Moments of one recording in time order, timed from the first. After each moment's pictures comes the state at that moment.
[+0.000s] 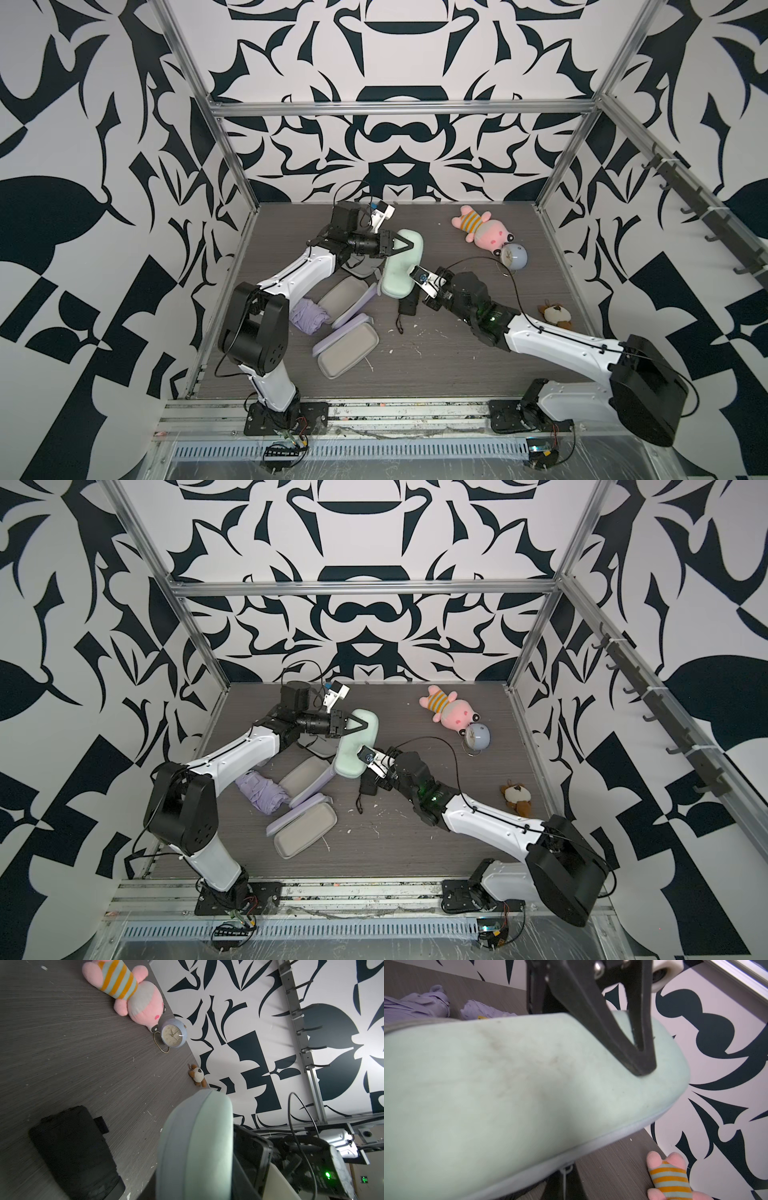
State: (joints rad) left arm -0.42 1.71 1.28 -0.05 0.99 -0.61; right arm 0.82 1.25 0.65 0.28 0.12 -0.50
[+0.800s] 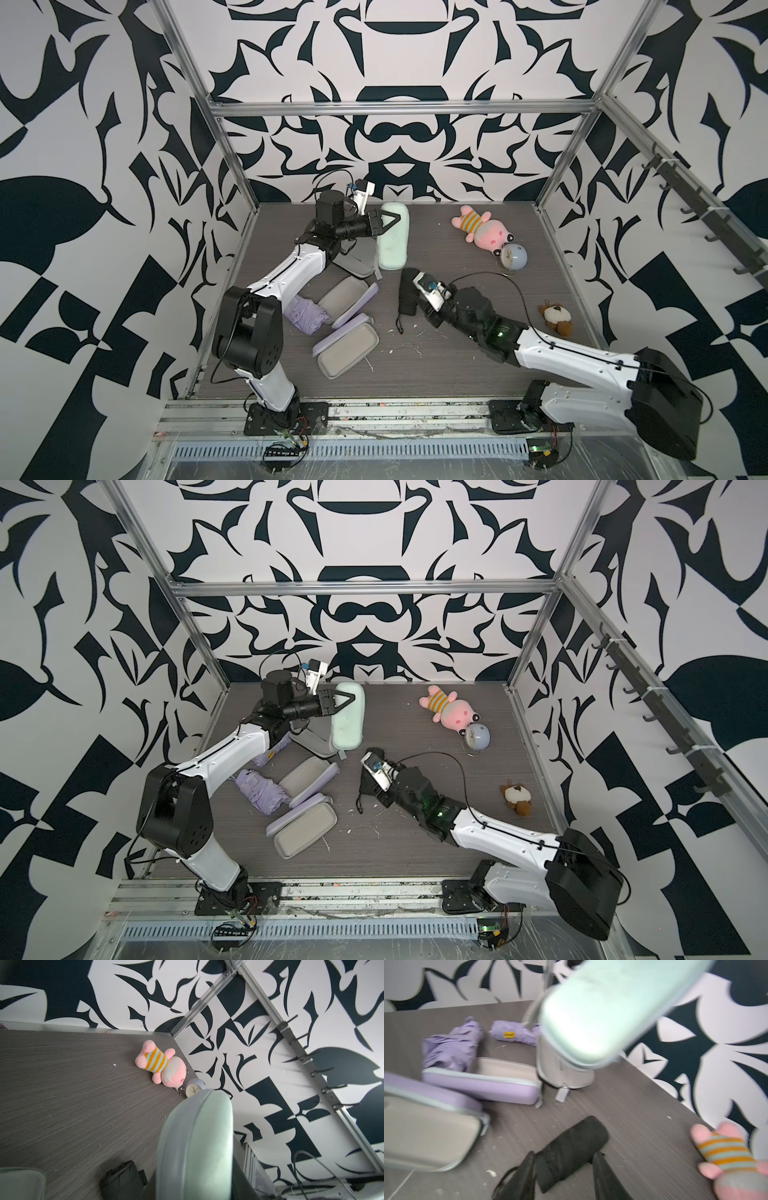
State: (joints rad) left arm -0.38 1.67 1.31 0.12 0.82 -0.57; right arm 0.83 1.13 0.55 0.28 0.18 -0.20
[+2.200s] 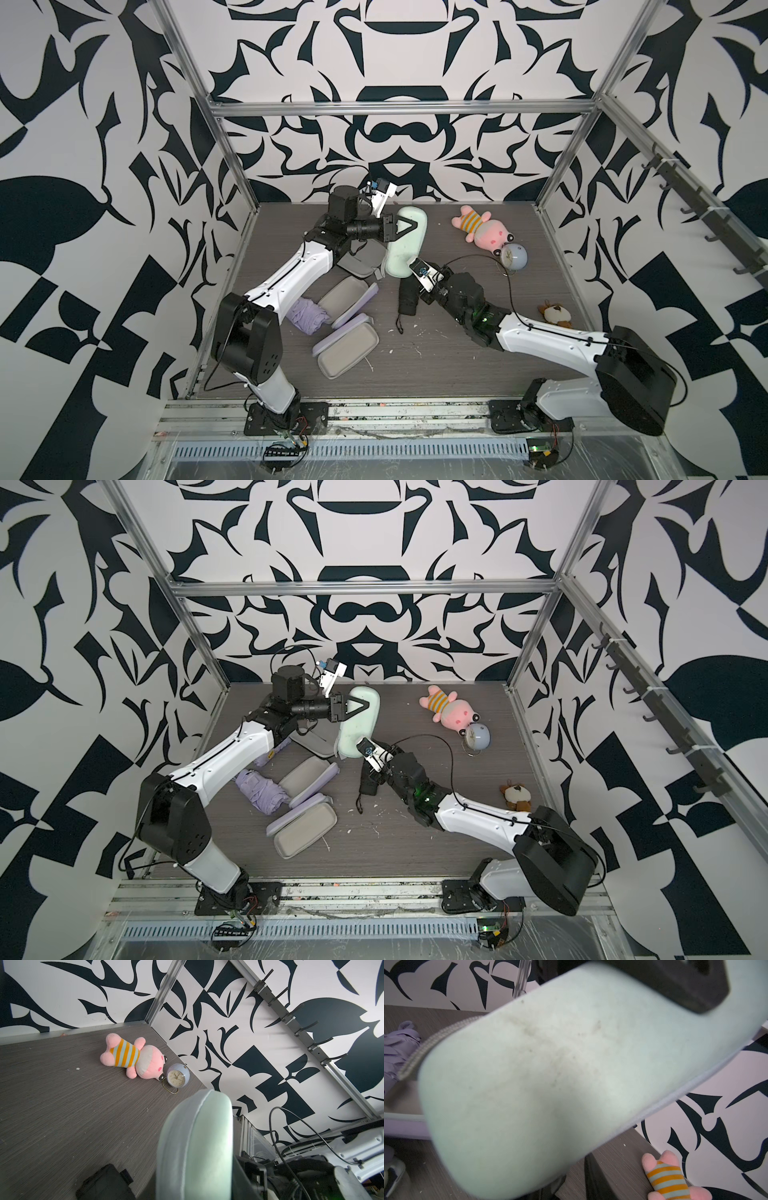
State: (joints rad) left arm -0.47 1.65 1.39 -0.03 0.85 -0.44; right arm 0.82 1.33 0.66 0.49 0.23 -0.41
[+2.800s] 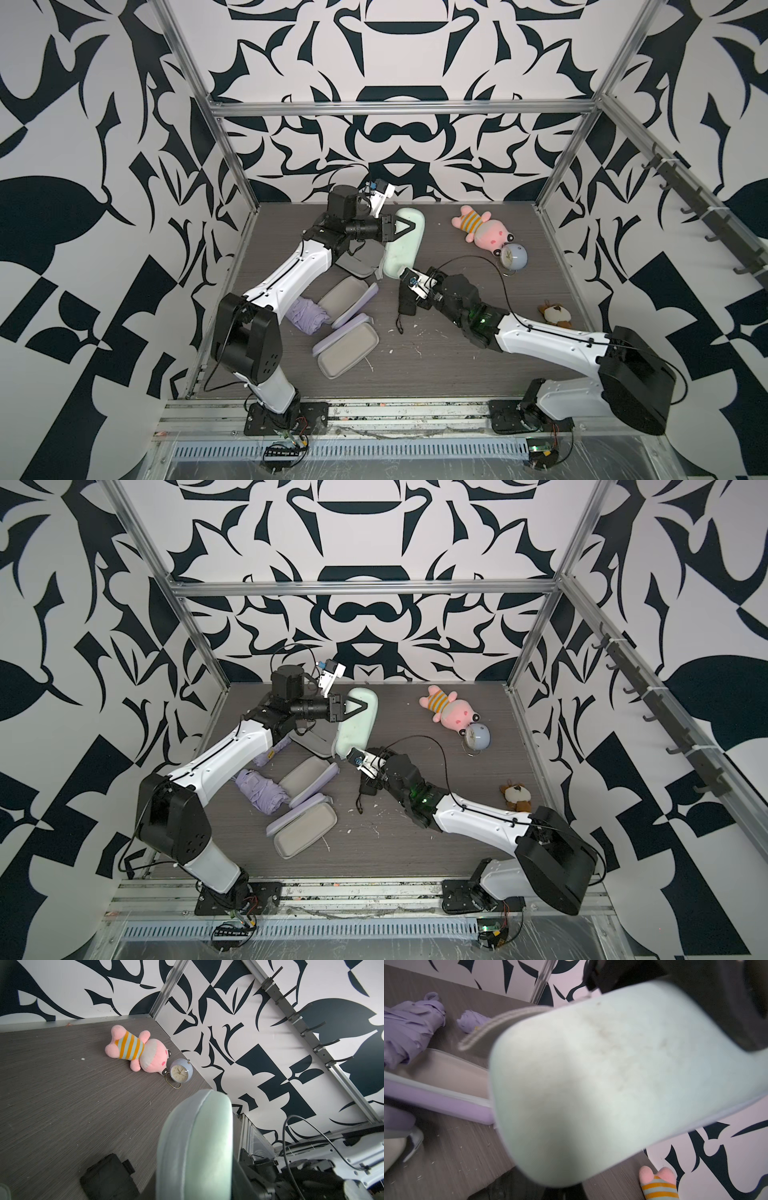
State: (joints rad) left arm -0.45 1.65 1.41 -0.09 0.84 -0.44; right arm 0.88 1.33 0.68 0.40 0.21 -0.53
